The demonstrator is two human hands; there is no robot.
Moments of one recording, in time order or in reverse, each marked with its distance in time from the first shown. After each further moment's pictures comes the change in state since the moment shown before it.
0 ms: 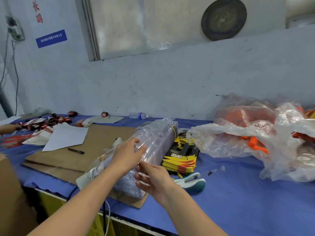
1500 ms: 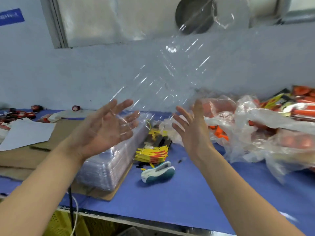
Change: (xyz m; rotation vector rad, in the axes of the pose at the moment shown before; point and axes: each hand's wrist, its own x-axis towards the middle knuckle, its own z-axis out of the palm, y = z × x) left_hand -0.015 0.070 -0.049 -1.421 -0.863 0.106; right_hand -0.075 -0.128 -0.088 0.171 0.195 -0.685
